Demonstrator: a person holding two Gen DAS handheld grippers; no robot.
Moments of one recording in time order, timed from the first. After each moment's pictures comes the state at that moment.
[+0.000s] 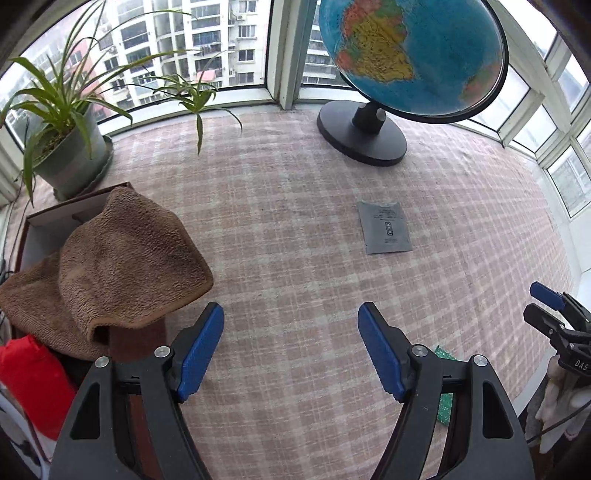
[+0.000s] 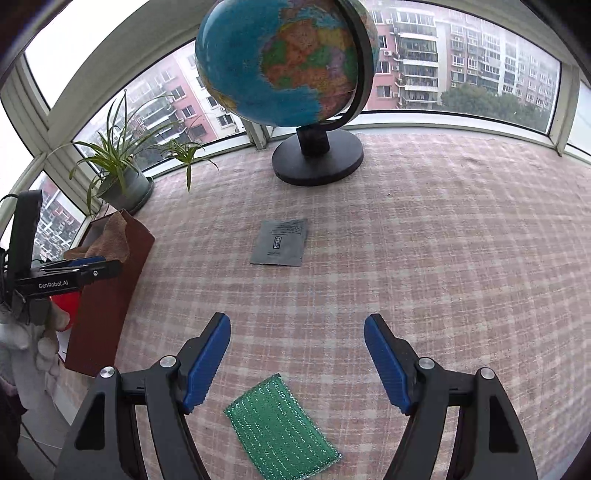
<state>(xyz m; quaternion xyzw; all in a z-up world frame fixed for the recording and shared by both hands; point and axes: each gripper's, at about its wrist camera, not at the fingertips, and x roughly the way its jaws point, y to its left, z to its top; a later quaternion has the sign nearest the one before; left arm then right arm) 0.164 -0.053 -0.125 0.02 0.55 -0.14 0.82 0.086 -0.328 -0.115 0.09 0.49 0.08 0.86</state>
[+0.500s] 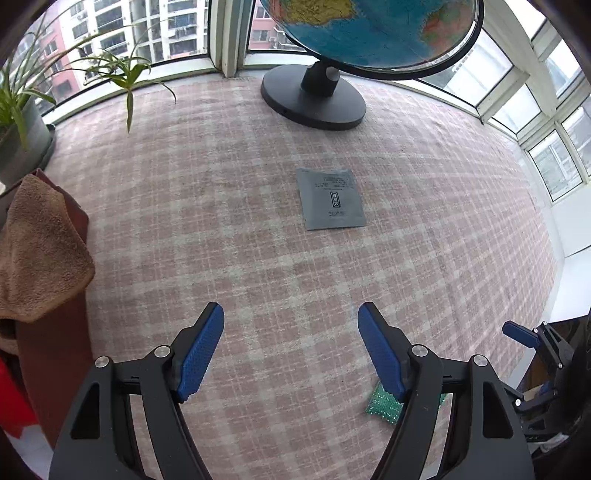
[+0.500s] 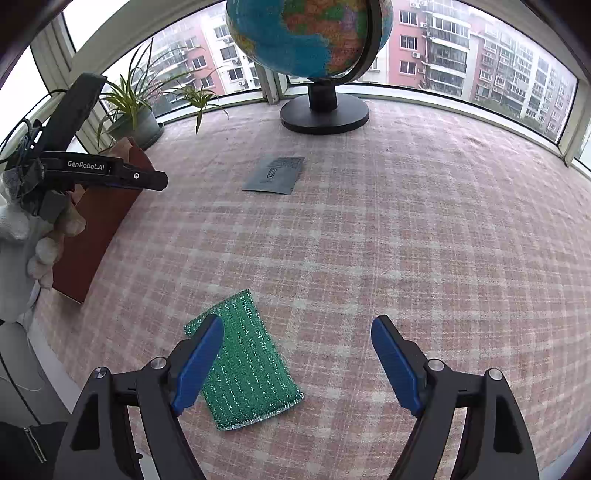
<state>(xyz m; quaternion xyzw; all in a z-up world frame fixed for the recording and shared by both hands) 0.159 -0.109 -0.161 0.01 0.59 -0.19 0.79 0.030 -0.332 -0.157 0.01 0.52 0.12 0.85</state>
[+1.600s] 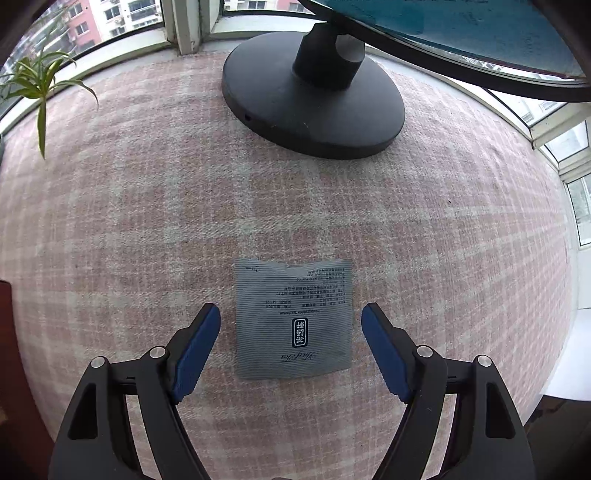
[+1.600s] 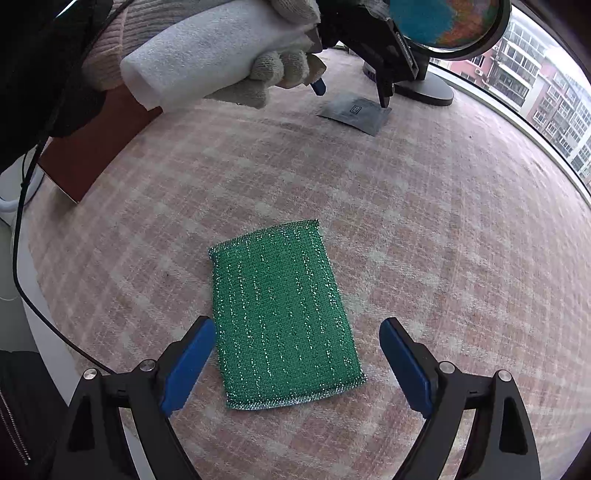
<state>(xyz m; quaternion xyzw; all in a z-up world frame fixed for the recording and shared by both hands) 0.287 -0.236 -0.227 -0.02 0.64 -0.12 0.76 0.010 -0.266 -0.213 -0.12 0.55 0.19 0.80</state>
